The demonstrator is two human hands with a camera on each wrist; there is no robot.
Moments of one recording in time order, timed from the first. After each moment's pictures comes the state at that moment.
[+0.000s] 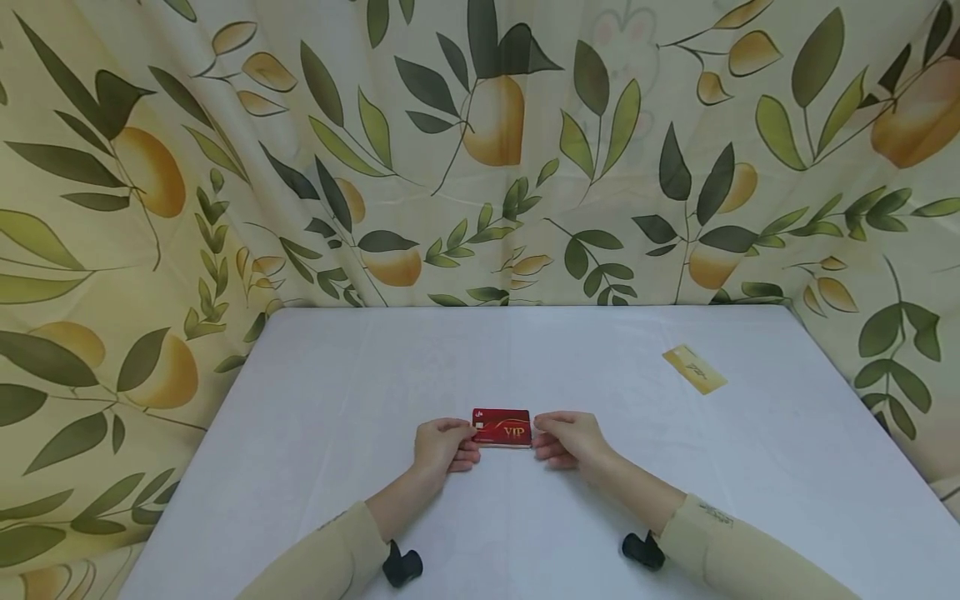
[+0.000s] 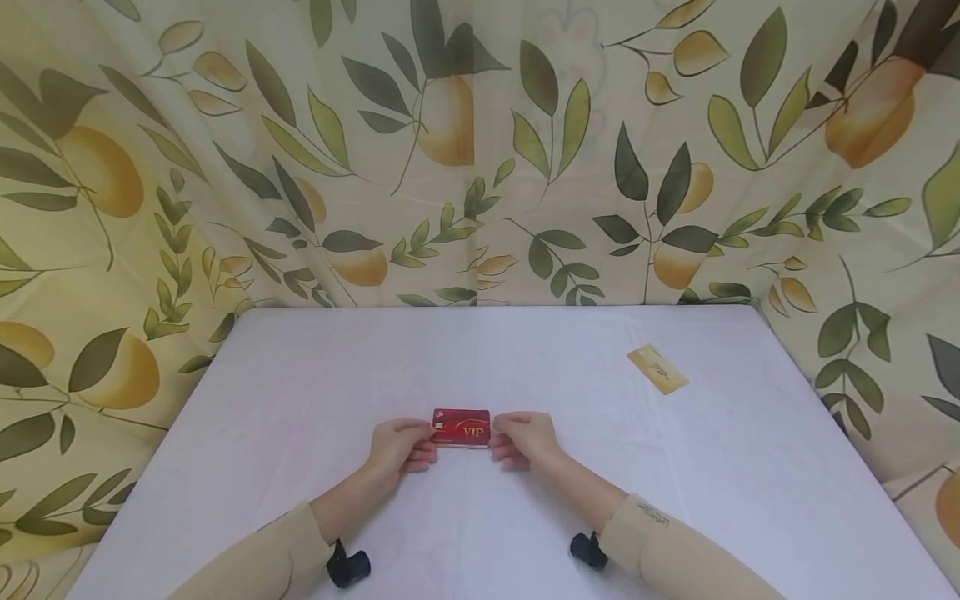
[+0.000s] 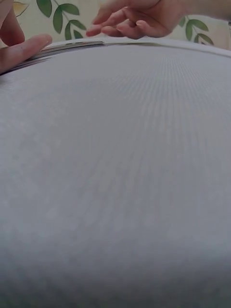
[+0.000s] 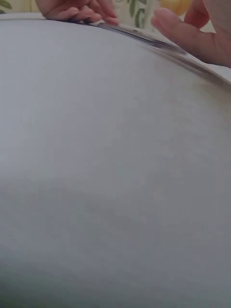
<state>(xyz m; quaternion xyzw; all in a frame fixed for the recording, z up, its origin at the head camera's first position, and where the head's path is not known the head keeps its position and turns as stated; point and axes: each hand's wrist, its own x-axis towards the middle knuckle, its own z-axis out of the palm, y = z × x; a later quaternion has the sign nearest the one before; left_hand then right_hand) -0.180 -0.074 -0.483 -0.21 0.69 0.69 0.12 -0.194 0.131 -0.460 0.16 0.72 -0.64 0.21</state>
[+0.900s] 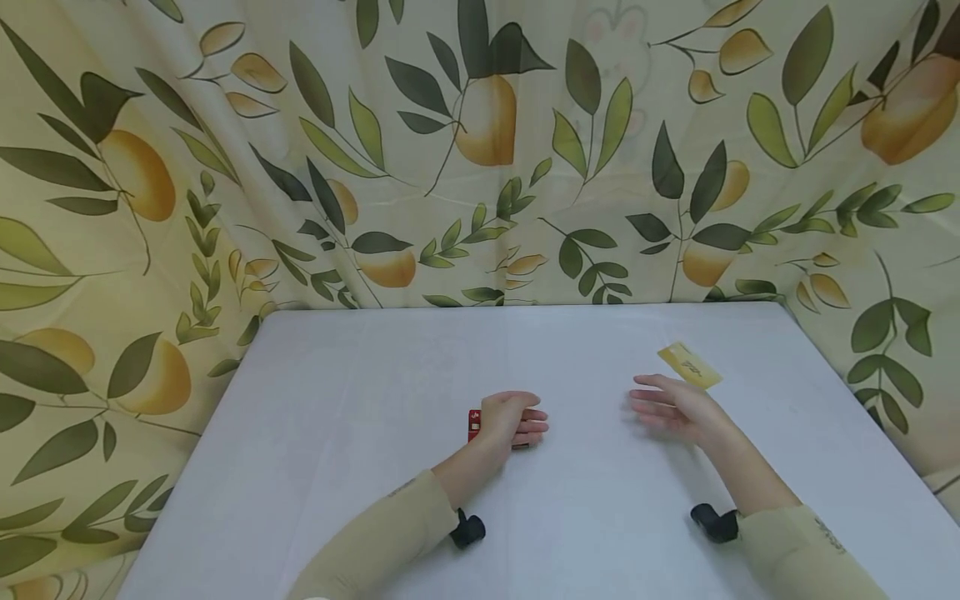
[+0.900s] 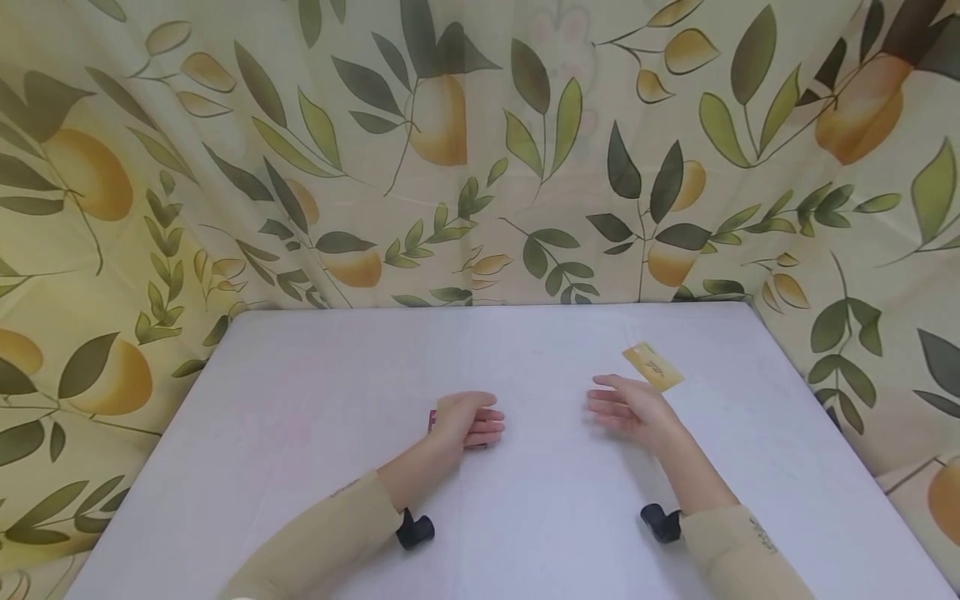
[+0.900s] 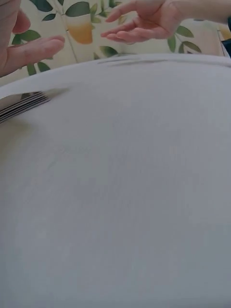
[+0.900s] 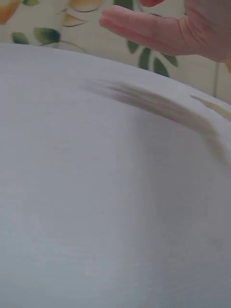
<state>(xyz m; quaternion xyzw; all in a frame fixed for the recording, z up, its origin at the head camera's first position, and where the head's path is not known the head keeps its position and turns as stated) -0.211 0.012 -0.459 -0.17 0.61 0.76 0.17 -0.233 0.279 -0.429 0.17 0.61 -0.73 0.26</state>
